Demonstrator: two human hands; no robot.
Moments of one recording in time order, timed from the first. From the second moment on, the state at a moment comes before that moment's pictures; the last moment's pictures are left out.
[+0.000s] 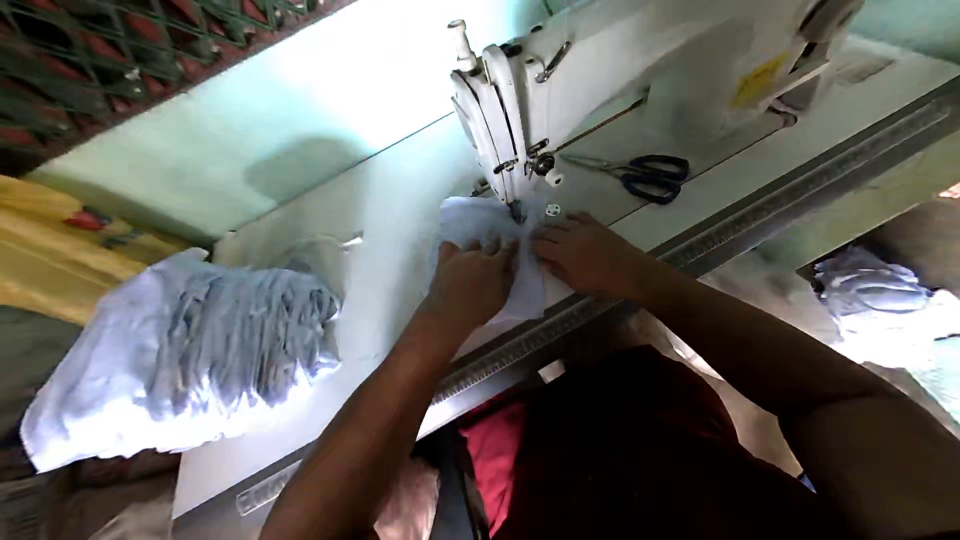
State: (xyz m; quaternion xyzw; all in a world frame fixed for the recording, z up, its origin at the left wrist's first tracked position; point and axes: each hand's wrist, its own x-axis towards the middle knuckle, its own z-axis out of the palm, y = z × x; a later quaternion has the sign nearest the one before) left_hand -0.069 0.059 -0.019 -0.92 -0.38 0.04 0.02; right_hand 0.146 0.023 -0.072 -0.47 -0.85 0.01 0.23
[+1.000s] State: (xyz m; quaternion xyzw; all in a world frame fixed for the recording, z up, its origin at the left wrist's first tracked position) left_hand -0.079 0.074 -0.059 -0.93 -0.35 -0.12 -0.06; right_hand 0.127 -0.002 -0.073 -0.52 -0.83 0.01 0.20
